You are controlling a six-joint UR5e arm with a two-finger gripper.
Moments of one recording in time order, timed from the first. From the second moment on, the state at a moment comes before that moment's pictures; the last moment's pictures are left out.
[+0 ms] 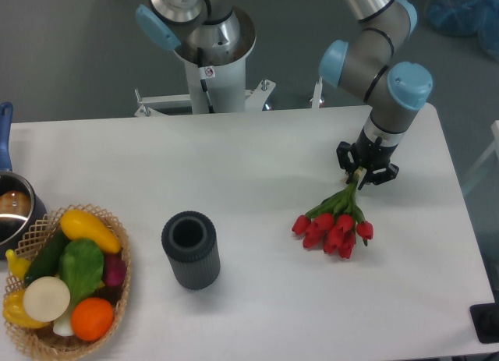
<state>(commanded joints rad) 2.91 -1.98 -1.88 -0.86 1.40 1.43</state>
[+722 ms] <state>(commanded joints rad) 2.92 -1.95 -1.78 -0.87 1.36 1.42</state>
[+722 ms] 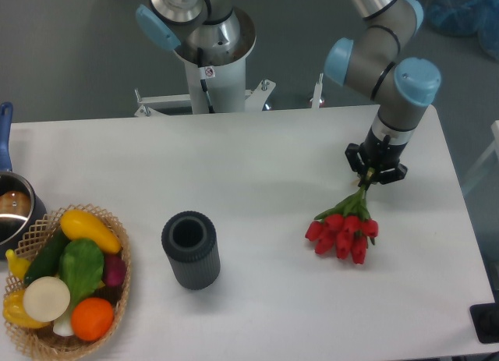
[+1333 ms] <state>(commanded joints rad) 2.94 -1.88 -1.70 -0.87 1.12 1.35</state>
